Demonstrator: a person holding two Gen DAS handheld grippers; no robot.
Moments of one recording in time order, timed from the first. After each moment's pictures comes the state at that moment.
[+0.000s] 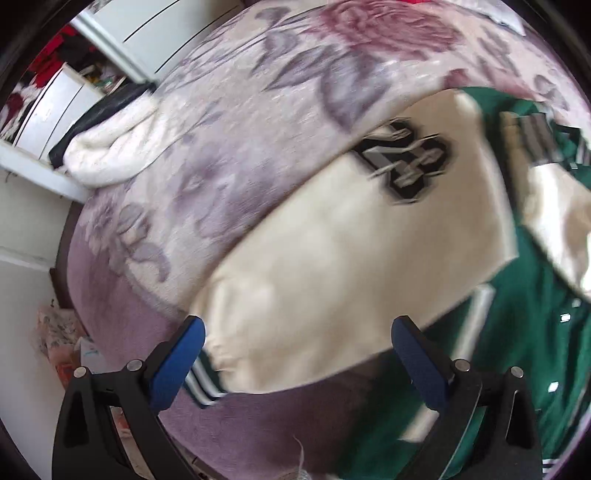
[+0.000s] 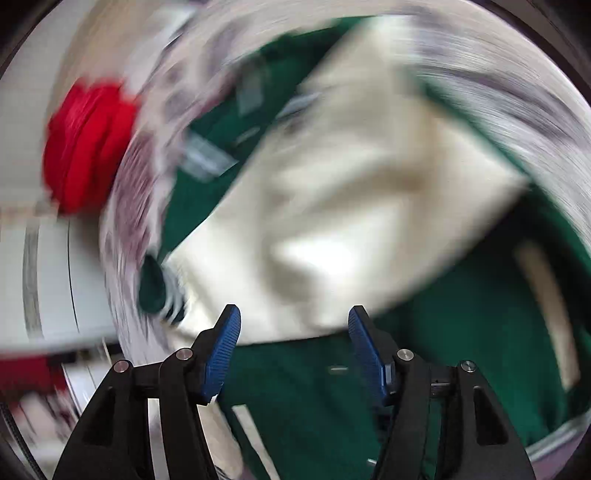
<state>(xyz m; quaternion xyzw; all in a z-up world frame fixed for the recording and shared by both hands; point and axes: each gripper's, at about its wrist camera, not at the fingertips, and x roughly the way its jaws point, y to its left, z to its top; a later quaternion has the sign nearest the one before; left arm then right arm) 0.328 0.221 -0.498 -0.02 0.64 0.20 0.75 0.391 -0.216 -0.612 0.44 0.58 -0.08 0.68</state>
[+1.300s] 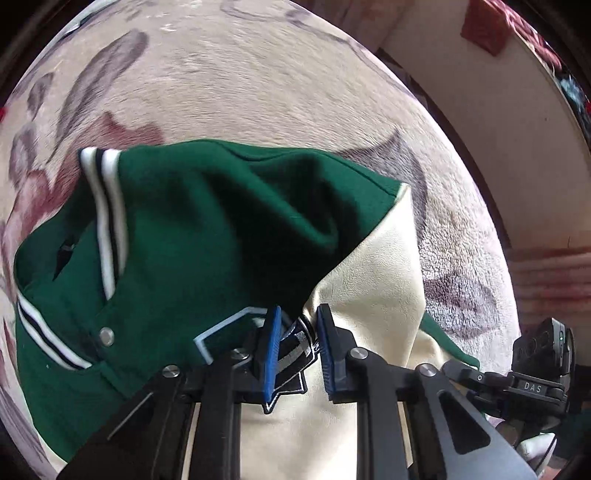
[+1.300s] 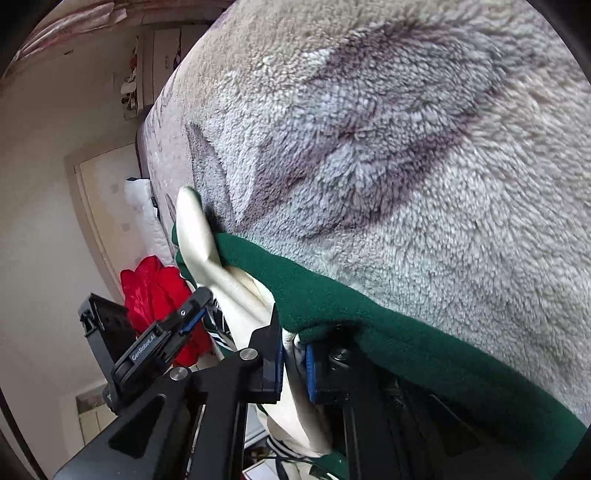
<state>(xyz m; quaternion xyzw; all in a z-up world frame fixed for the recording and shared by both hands) 0.635 -0.248 -0.566 0.14 0.66 -0.30 0.68 0.271 -0.393 -0.733 0.73 0.38 -0.09 0.57</state>
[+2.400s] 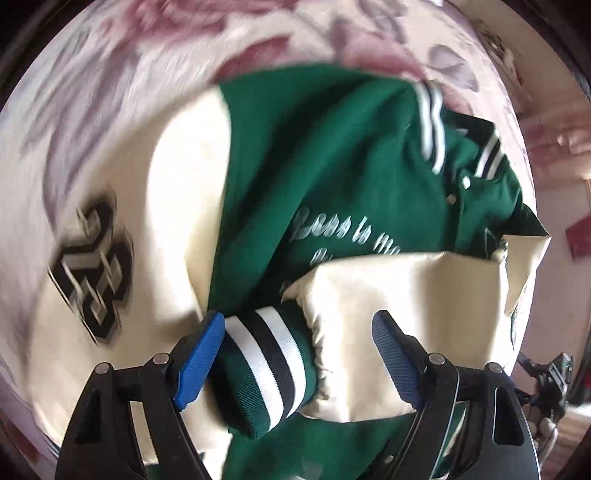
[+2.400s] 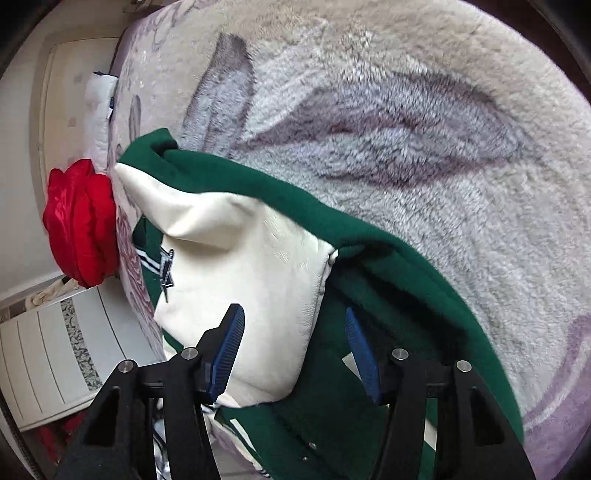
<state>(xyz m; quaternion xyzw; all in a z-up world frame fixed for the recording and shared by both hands) 0.513 0.134 -0.558 -0.16 0.70 -0.02 0.70 0.352 -0.372 -0.662 0.55 0.57 -0.08 0.60</state>
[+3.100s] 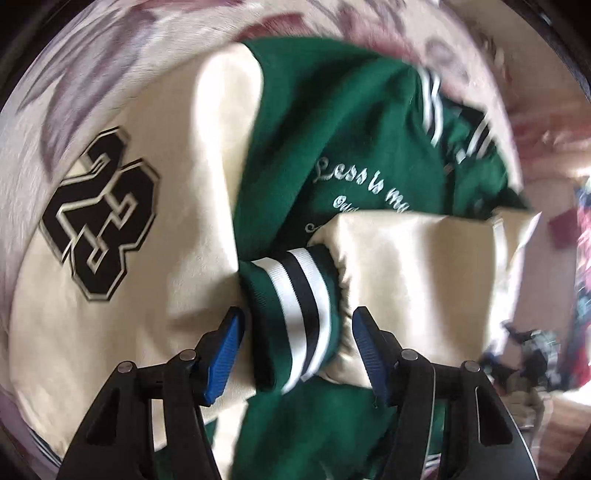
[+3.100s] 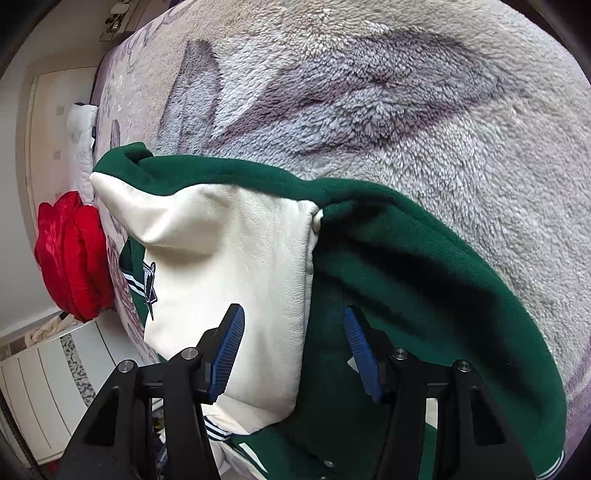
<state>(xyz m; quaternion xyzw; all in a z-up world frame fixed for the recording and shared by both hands) 0.475 0.137 -0.554 -0.16 0.71 -0.05 0.69 0.340 -0.358 -0.691 0.58 0.55 -0.13 0.59</state>
